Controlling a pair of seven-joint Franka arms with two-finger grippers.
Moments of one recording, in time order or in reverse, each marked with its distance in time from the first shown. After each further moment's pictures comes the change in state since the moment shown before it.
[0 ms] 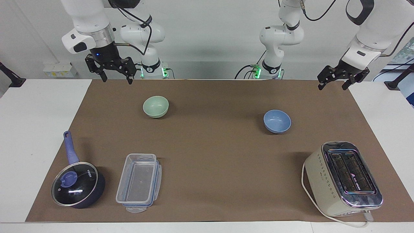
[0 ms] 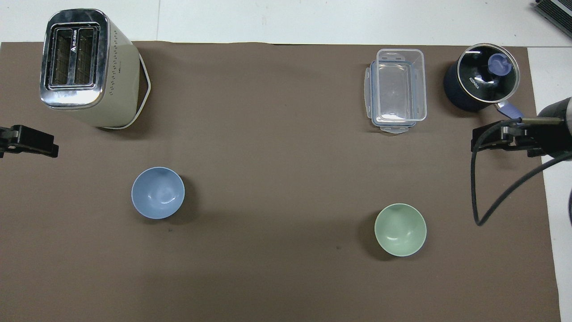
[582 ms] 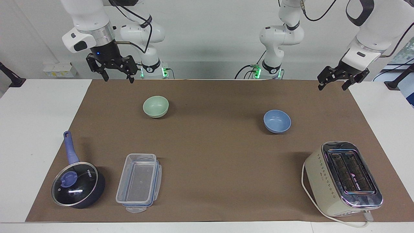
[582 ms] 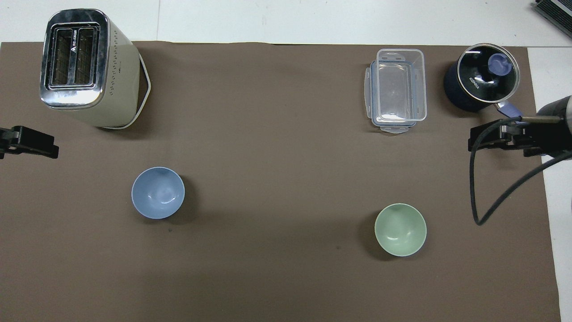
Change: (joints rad) left arm 0.003 -0.001 0.001 -0.013 0.000 0.001 0.000; right arm -0.001 0.006 -0.003 0.004 0.025 -0.001 0.000
